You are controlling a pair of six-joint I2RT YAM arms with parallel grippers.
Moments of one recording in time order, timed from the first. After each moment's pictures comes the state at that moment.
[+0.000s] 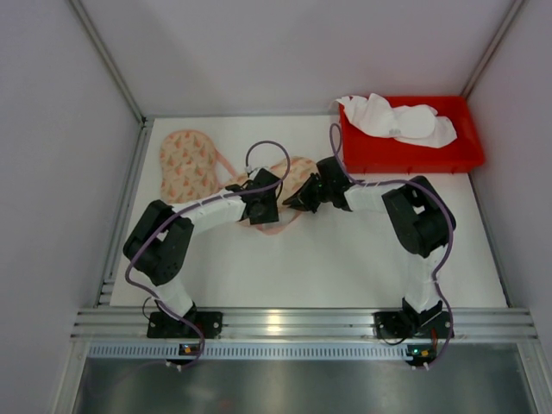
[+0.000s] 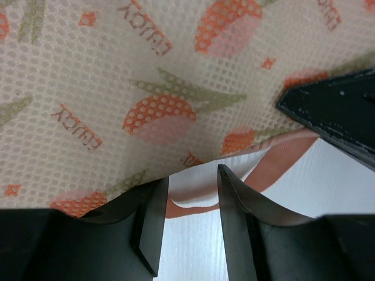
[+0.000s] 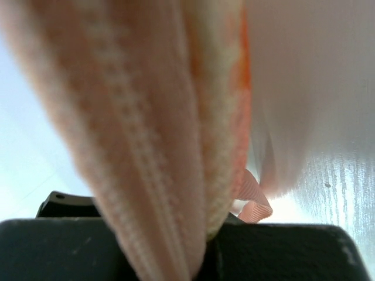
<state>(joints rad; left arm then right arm) -0.65 1.71 1.05 -0.39 -0.18 -0.69 0.55 1.97 1.12 0.10 -0.41 1.26</state>
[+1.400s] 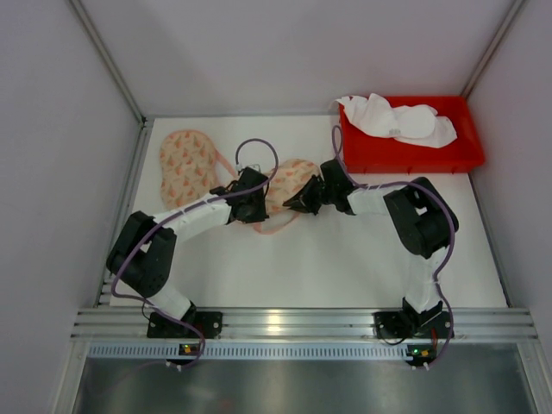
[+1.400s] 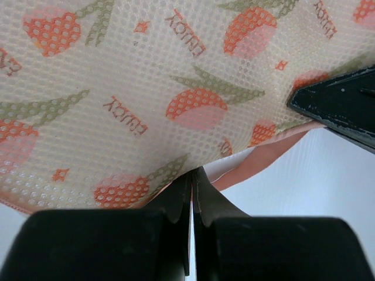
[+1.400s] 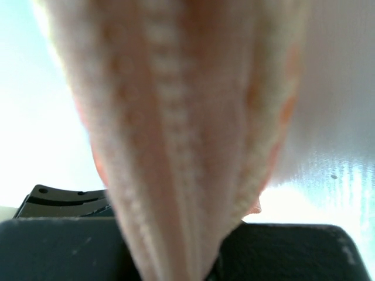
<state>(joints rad) -0.58 1.61 0.99 -0.36 -0.13 -0.63 0.53 1.96 1.04 0.21 -0.47 1.27</state>
